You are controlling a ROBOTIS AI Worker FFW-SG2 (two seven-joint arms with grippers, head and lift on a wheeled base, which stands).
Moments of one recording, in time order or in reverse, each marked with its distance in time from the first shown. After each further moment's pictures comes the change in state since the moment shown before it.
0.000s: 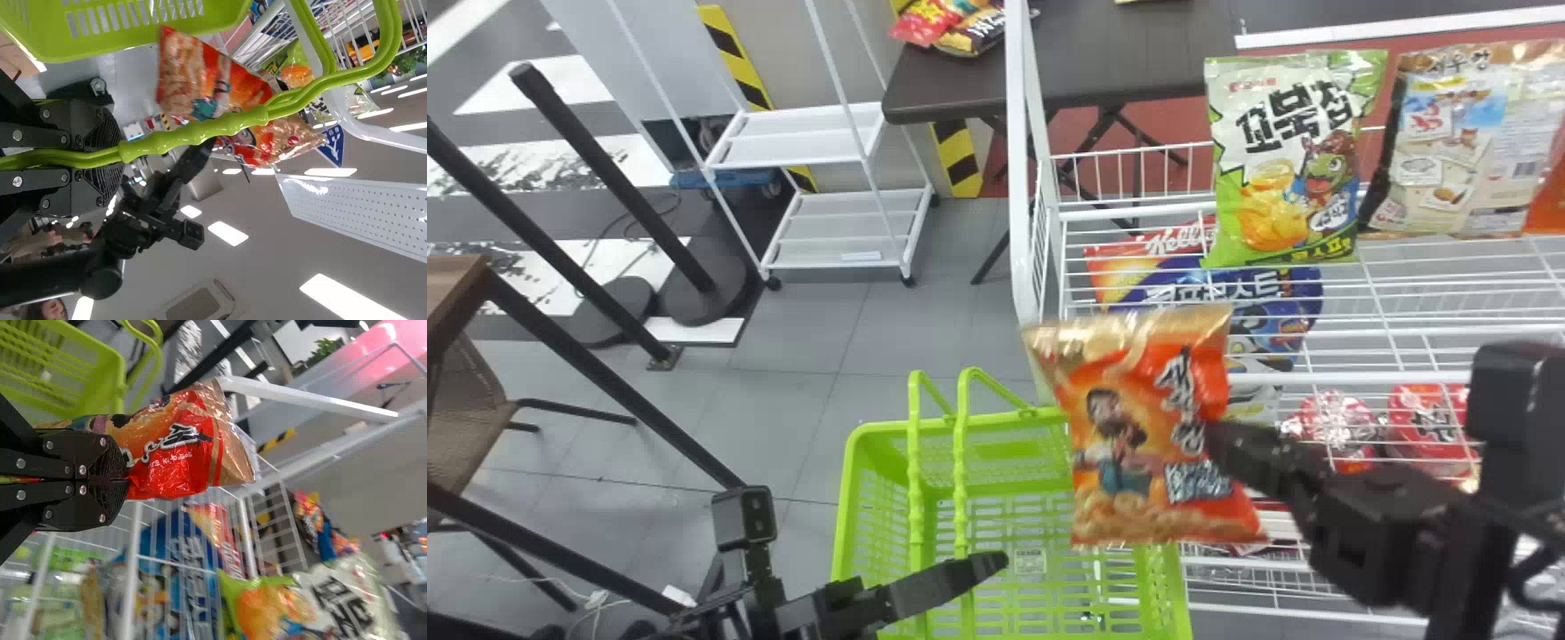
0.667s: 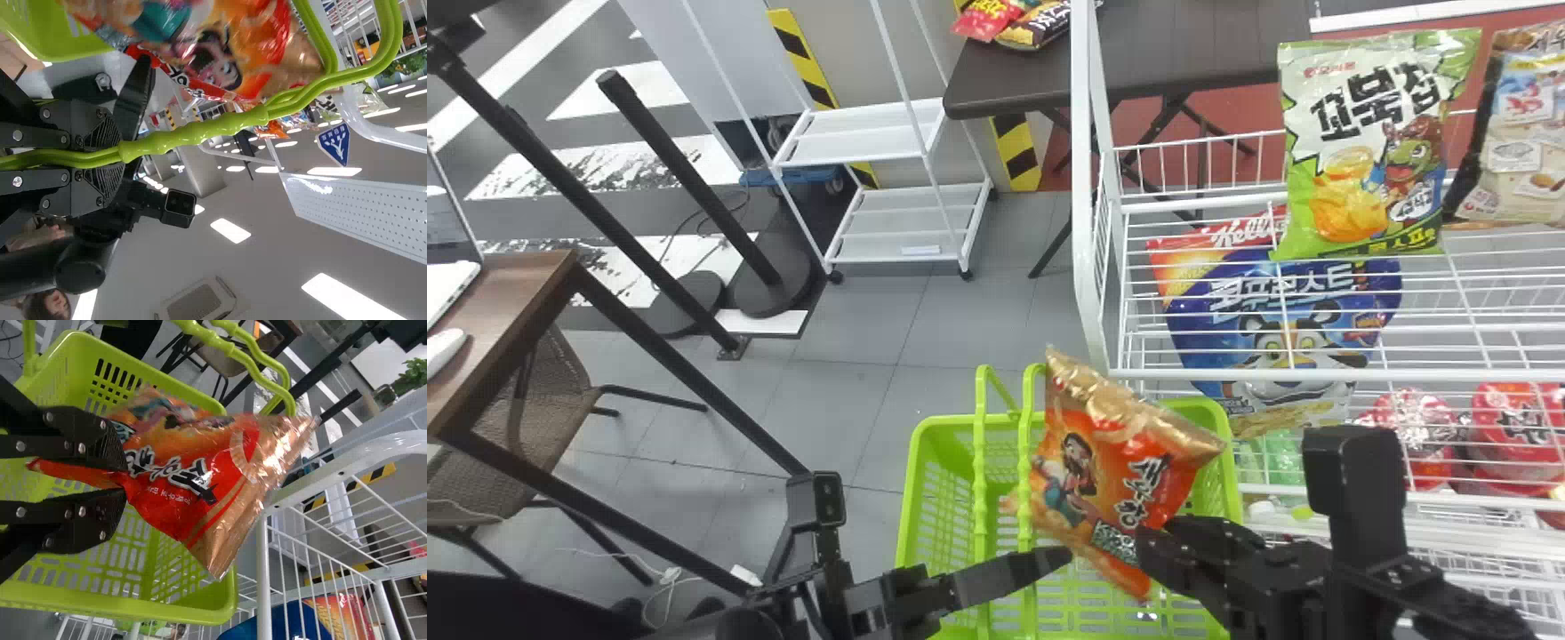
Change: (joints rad) left arm 0.001 0.005 -0.010 -0.003 0.000 0.013 0.000; right arm -0.058 -0.003 0.216 0.221 0.071 -0.025 -0.063
